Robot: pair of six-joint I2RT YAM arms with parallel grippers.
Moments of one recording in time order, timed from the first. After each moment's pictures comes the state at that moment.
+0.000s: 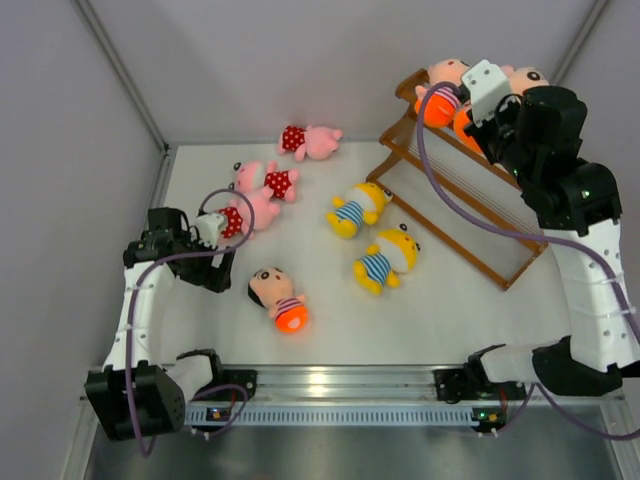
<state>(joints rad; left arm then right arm) 0.14 1.08 0.95 -1.00 0.30 0.46 0.40 1.31 2.01 -0.94 0.26 -0.58</state>
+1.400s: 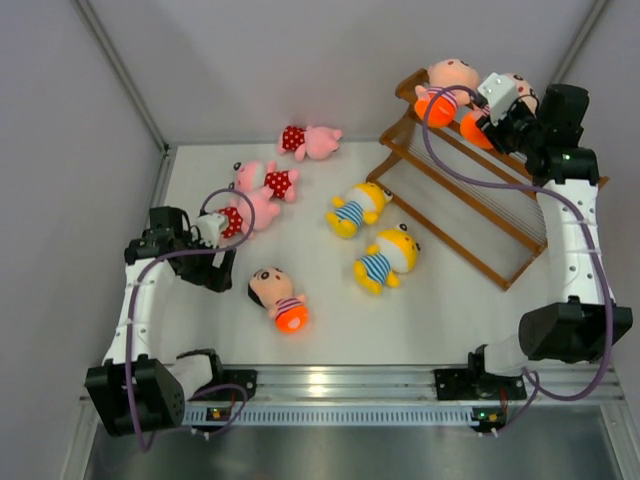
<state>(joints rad) 0.14 1.10 0.95 -1.00 0.31 0.47 -0.08 1.47 1.69 -0.59 -0.35 -0.83</state>
